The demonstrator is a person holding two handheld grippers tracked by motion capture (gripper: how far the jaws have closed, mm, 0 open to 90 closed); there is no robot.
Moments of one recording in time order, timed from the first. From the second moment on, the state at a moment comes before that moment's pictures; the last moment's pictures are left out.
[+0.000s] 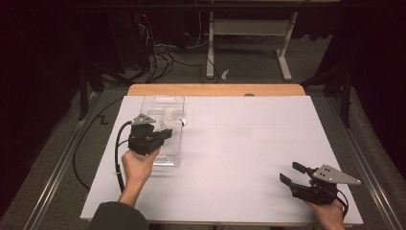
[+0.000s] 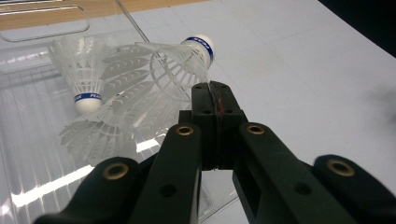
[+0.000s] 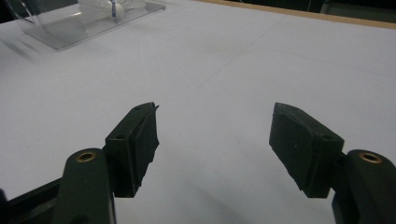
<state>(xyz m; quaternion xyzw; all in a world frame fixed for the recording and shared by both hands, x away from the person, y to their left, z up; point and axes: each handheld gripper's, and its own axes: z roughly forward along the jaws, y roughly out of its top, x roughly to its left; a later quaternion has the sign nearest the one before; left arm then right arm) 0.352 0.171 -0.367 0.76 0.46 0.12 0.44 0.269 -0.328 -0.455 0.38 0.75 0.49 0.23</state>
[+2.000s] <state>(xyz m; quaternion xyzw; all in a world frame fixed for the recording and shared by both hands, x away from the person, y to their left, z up) 0.391 0.200 -0.380 0.73 0.54 0.15 0.39 0.268 -0.327 -0.455 0.38 0.75 0.49 0.22</state>
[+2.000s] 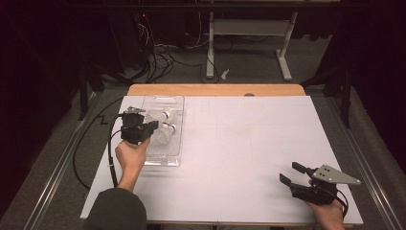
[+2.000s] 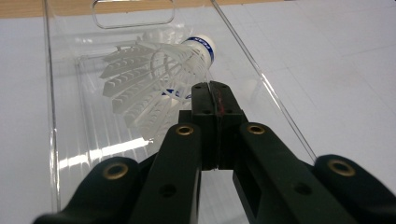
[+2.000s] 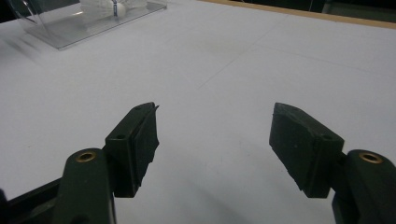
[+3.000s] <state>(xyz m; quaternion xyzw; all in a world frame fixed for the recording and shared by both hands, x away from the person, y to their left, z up) 0.412 0.196 -0.386 0.74 0.55 0.16 0.36 0.268 -0.327 -0.455 0.38 0.75 0.49 0.23</state>
